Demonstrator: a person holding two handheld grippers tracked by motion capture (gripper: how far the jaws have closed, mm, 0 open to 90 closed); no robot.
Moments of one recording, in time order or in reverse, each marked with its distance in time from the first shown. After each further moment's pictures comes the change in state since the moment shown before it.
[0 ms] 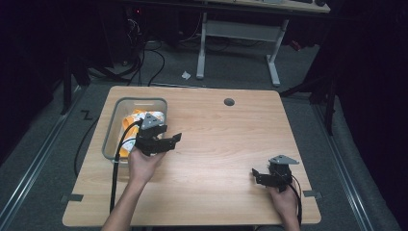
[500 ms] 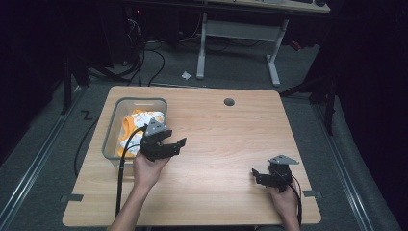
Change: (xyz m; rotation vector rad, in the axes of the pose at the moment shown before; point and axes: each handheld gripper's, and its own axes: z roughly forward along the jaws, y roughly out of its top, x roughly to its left) left arm -0.012 -0.011 0.004 -0.021 -0.029 -0.007; right arm 0.000 0.000 0.000 0.000 0.000 0.000
